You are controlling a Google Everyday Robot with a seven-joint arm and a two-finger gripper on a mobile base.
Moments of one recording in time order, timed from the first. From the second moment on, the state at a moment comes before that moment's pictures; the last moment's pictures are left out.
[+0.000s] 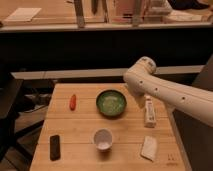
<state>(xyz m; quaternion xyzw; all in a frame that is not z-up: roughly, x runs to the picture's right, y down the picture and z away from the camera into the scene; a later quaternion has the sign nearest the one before) 0.156 0.041 0.763 -0.19 -0.01 -0.27 0.94</state>
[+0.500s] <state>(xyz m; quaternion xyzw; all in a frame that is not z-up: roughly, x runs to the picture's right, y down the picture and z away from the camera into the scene) 0.146 0.042 0.782 -0.18 -0.02 -0.30 0.94</state>
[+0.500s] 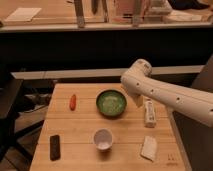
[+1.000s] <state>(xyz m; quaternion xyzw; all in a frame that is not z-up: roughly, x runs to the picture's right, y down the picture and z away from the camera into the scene) 0.142 0.049 0.805 -0.16 -0.02 -0.34 0.93</state>
